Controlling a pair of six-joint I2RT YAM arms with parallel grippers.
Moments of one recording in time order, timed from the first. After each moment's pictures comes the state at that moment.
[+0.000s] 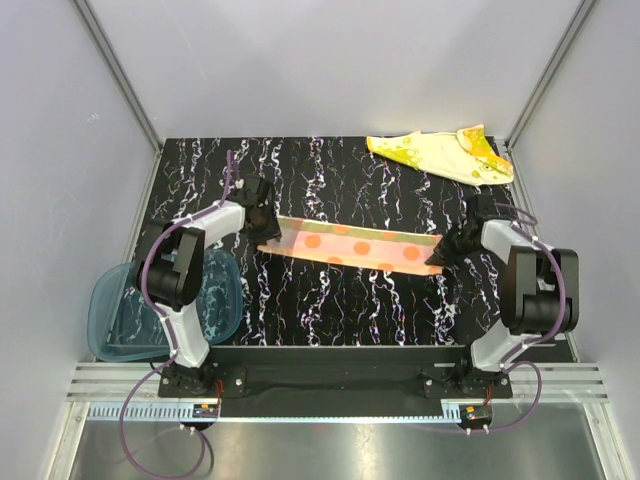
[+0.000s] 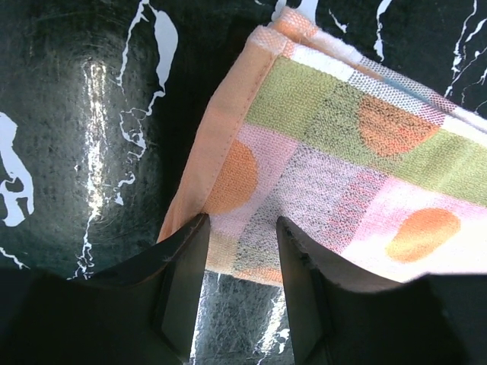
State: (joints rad) left arm -0.30 1.86 1.19 -0.44 -0.02 -0.57; right arm -0.09 1.67 0.90 -0.47 -0.40 0.62
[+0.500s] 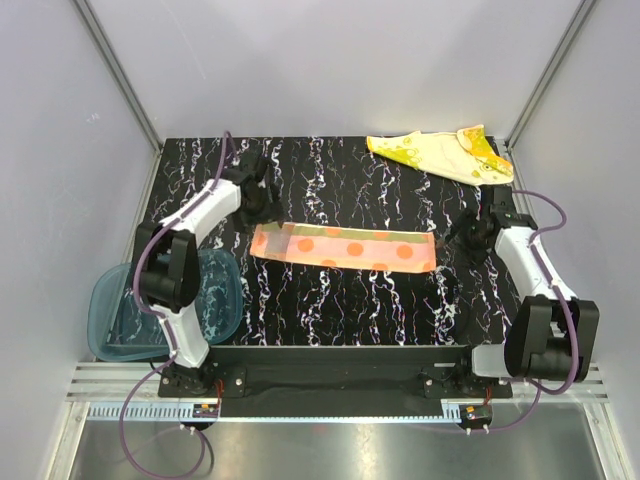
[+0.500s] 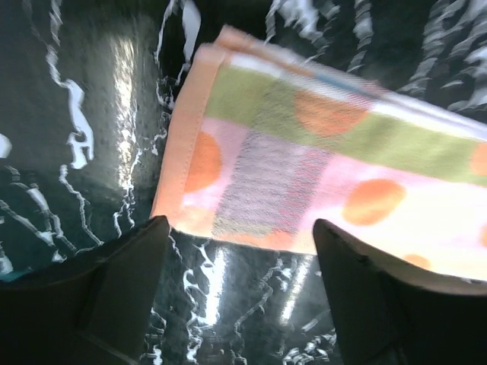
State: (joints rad) left arm -0.30 1.85 1.40 -0.76 -0.03 -0.52; right arm -0.09 1.37 0.99 -0.74 -0.12 0.61
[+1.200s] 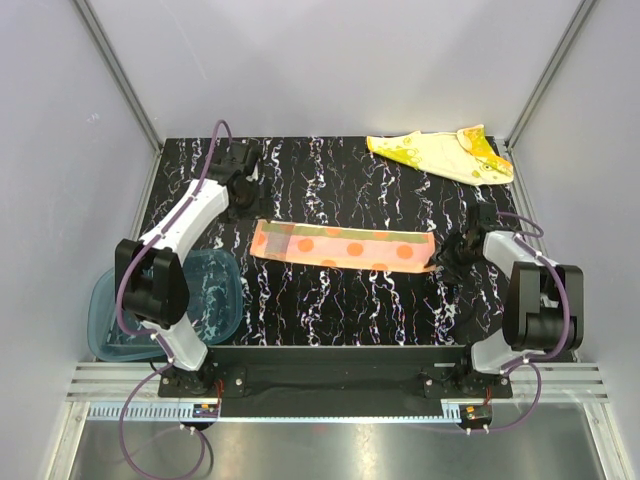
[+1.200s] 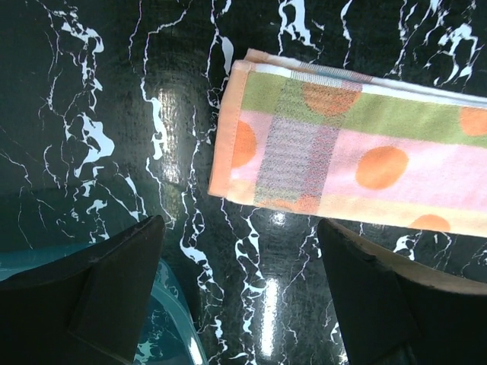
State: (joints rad) left arm -0.29 1.71 1.48 -0.88 -0.10 -0.34; right arm -0.09 1.52 0.82 -0.55 -0.24 0.64
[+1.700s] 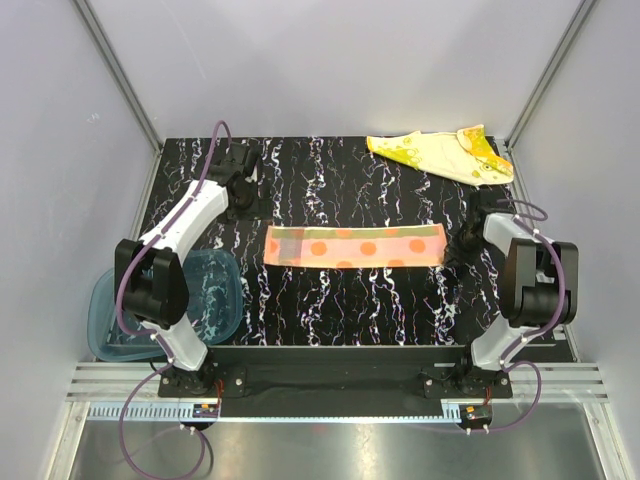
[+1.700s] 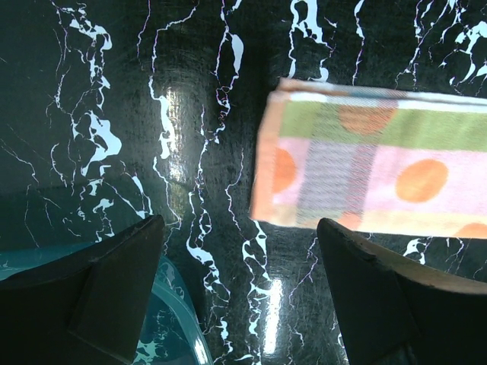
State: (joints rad) left arm -0.29 1.71 1.46 -0.87 -0.12 -0.33; right arm -0.11 1.68 0.97 -0.57 -0.10 0.61
